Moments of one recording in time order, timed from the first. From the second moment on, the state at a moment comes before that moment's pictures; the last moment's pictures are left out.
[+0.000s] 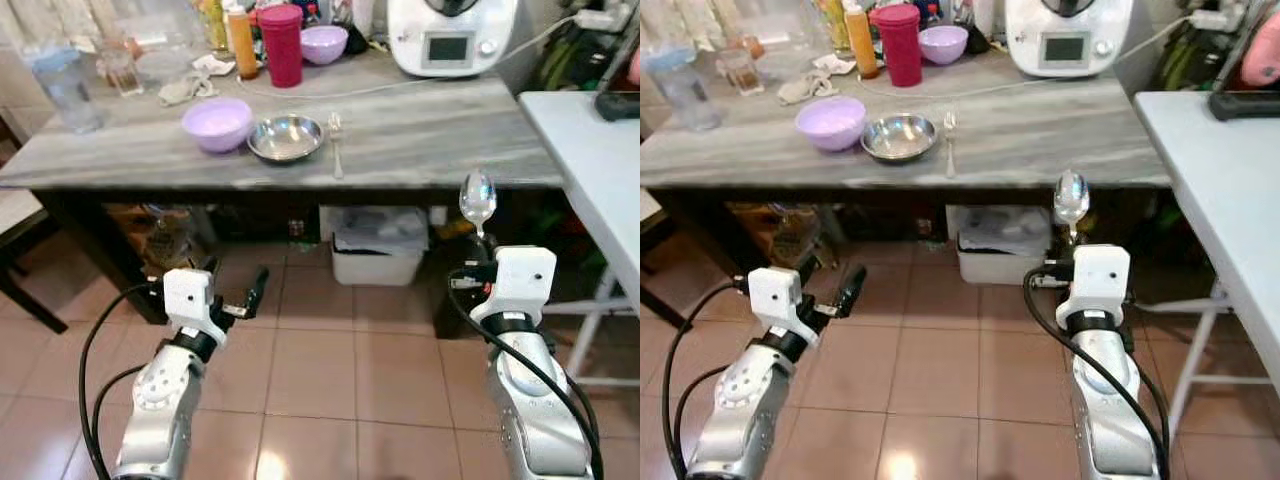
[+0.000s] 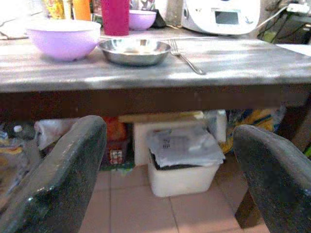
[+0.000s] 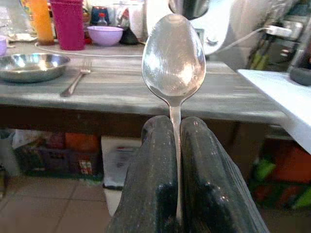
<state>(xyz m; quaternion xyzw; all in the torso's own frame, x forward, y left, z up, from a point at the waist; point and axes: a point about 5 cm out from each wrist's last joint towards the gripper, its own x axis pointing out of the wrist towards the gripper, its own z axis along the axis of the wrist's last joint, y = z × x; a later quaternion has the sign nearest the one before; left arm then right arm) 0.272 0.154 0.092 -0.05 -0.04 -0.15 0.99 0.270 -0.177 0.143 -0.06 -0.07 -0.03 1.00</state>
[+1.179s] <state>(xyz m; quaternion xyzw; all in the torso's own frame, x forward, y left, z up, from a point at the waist) 0.268 0.141 0.095 -0.06 -0.03 -0.18 0.98 0.276 -0.181 0.149 -0.05 -0.07 -0.04 1.00</state>
